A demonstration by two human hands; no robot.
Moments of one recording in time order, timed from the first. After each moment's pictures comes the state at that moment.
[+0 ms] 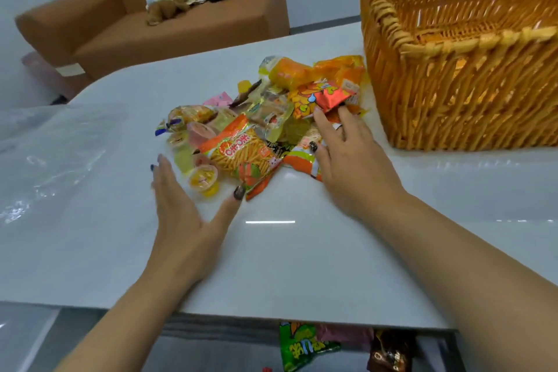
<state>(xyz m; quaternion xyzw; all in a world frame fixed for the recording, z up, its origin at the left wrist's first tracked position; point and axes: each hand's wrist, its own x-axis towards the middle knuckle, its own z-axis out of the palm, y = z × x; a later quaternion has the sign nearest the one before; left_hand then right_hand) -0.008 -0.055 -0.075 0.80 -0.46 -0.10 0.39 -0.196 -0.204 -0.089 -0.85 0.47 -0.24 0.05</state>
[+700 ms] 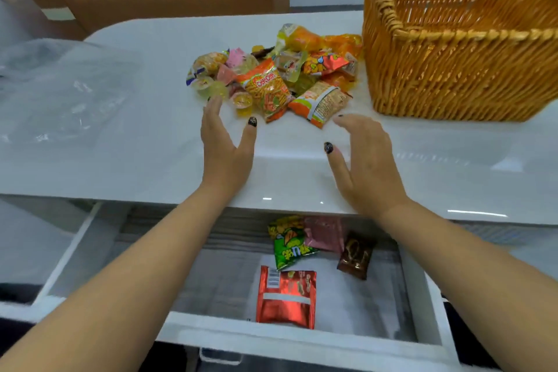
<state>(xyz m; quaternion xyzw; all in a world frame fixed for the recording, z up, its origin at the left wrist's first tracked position) -0.033 -0.044 -0.068 0.72 -0.46 -0.09 0.50 -0.245 -0.101 -0.079 -0.85 0.35 -0.39 0.05</state>
